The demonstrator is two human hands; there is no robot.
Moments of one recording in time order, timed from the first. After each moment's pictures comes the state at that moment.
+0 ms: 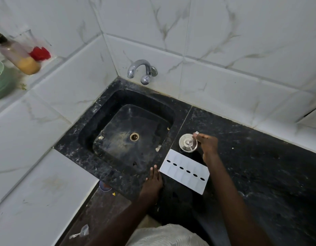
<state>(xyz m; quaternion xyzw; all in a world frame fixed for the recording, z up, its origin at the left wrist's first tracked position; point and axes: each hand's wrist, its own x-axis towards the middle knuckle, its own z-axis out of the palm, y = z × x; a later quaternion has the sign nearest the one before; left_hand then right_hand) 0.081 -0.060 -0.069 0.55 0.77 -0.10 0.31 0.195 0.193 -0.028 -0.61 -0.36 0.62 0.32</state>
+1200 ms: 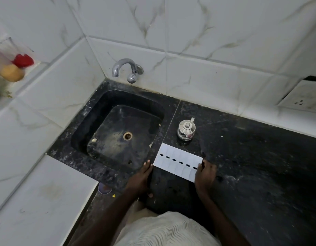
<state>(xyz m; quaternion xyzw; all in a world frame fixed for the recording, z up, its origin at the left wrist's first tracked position) 0.035 -0.082 -0.101 0.58 0.74 -0.01 0.34 0.291 0.058 -0.131 -0.72 -0.58 0.26 0.27</state>
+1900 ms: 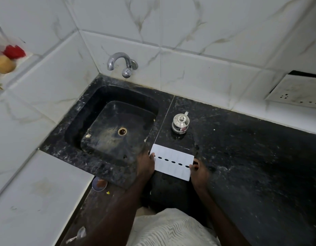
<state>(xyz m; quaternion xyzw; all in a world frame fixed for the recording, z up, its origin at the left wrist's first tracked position) 0.083 -0.026 -0.101 0.32 0.87 0.25 0.27 0.313 0.033 -0.132 -0.68 -0.58 0.38 0.23</state>
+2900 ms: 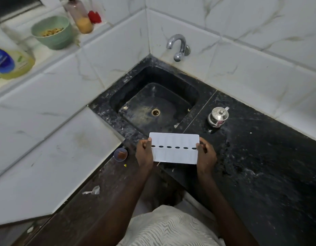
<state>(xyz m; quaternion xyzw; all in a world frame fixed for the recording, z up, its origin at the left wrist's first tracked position) 0.066 -0.164 -0.028 -0.04 0.81 0.54 0.22 0.228 -0.033 -0.026 -0.57 -0.56 0.50 0.32</state>
